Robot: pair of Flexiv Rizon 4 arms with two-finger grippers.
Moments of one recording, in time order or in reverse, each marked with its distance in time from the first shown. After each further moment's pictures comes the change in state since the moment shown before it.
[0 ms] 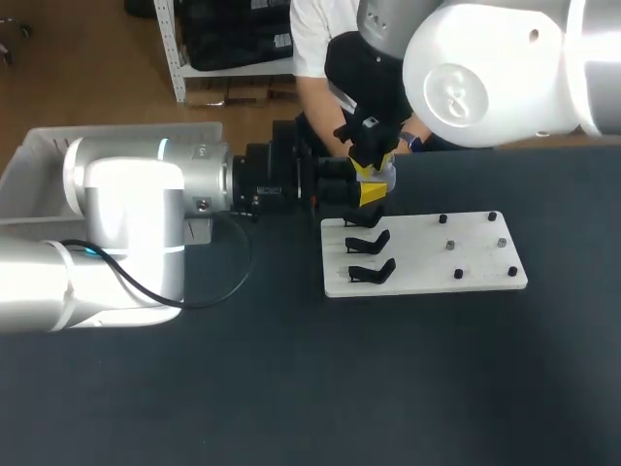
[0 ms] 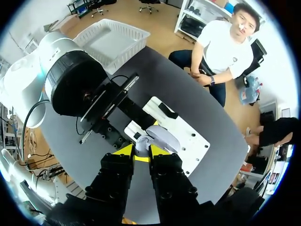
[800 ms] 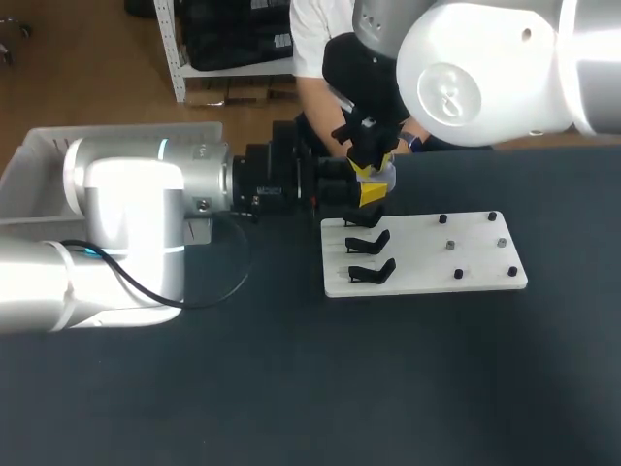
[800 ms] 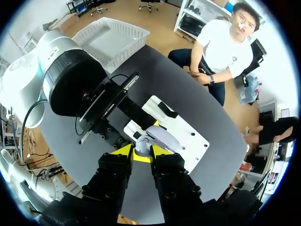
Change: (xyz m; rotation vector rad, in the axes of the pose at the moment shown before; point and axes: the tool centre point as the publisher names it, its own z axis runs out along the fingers) left arm -0.001 0.000 0.000 0.001 -0.002 0.001; right arm 0.000 0.001 0.001 0.009 0.010 0.000
